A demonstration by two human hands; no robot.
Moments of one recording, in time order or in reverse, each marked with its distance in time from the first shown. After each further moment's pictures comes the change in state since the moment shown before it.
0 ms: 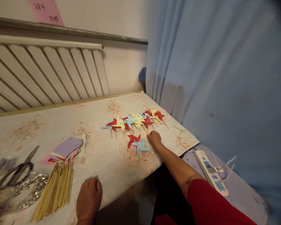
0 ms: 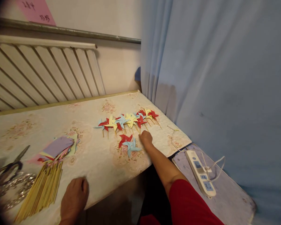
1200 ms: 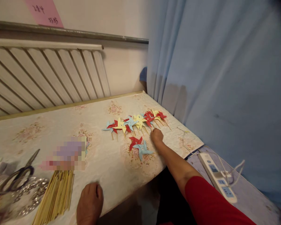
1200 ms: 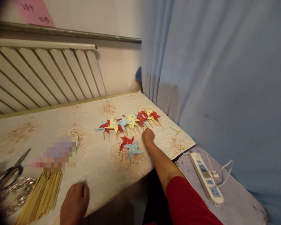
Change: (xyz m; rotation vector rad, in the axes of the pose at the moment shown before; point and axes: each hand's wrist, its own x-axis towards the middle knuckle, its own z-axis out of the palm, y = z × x) left_hand 0.000 0.000 0.000 -0.037 -0.003 -0.013; right_hand 0.027 -0.010 0.002 -0.076 0.094 0.086
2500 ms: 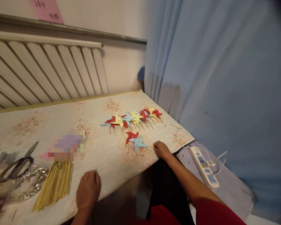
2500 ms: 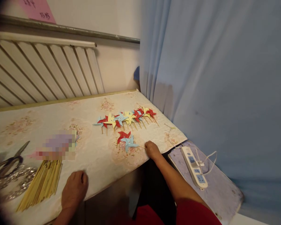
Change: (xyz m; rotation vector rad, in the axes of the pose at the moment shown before) left_hand -0.001 0.003 -0.002 0.067 0.043 0.020; right_hand -0.104 0.096 -0.030 -0.052 -0.172 -0.549
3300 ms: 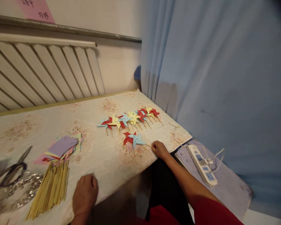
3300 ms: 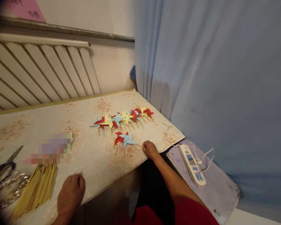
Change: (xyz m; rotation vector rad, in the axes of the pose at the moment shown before) left_hand 0.002 -0.001 0.000 -0.015 -0.014 -0.002; right_hand 0.000 0.005 0.008 0.183 0.134 0.039
